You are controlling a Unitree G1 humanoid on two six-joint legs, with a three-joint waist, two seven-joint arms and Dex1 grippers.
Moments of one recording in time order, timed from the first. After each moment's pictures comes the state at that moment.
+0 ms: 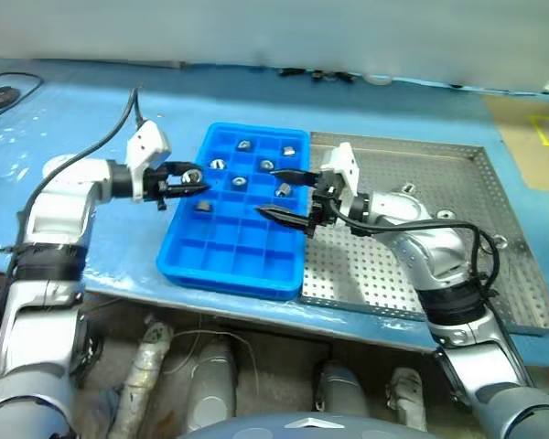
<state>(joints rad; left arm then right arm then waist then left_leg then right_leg) -0.63 0.68 0.09 0.15 -0.19 0.44 -1.26 -0.59 -0.40 0.19 -0.14 0.50 0.51 0.87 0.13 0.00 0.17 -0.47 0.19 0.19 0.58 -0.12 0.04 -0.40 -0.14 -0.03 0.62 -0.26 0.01</state>
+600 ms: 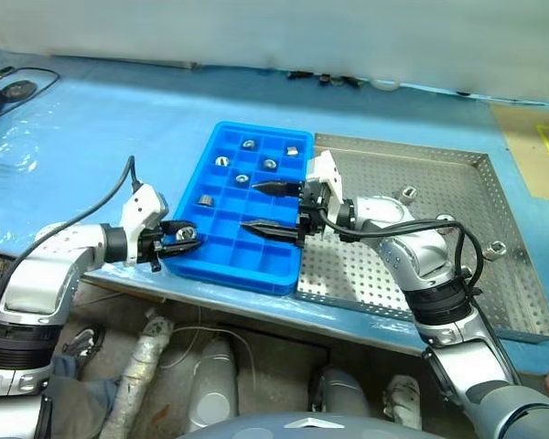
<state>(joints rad) -0.27 0.74 0.08 -0.17 -0.33 0.60 -1.10 -0.57 -0.37 0.22 -0.13 0.49 0.54 0.93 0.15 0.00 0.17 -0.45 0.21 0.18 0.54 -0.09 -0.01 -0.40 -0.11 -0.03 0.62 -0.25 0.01</state>
